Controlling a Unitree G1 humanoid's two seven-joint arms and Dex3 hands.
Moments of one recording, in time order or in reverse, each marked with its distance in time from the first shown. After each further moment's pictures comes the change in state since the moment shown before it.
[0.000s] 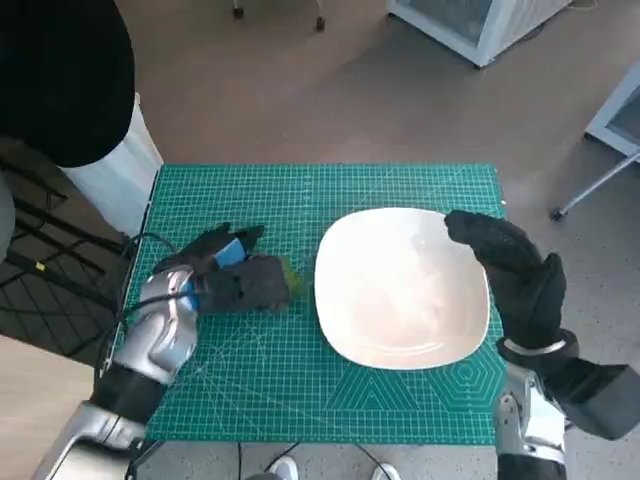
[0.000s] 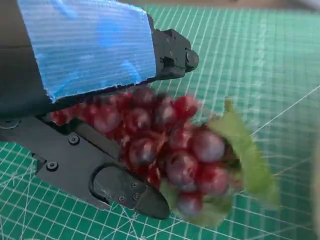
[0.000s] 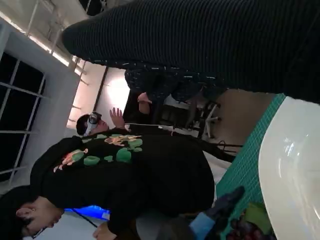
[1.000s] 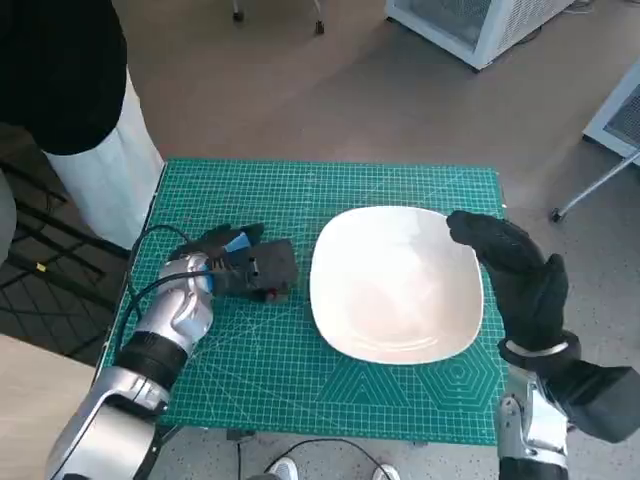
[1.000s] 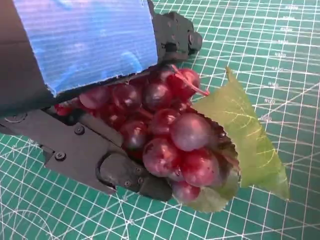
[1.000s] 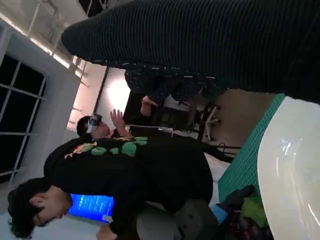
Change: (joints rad) left arm -0.169 -0.072 -0.049 0.362 -0.040 -0.068 0.033; right arm 0.012 -0.002 0.001 -0.031 -0.008 0.020 -0.022
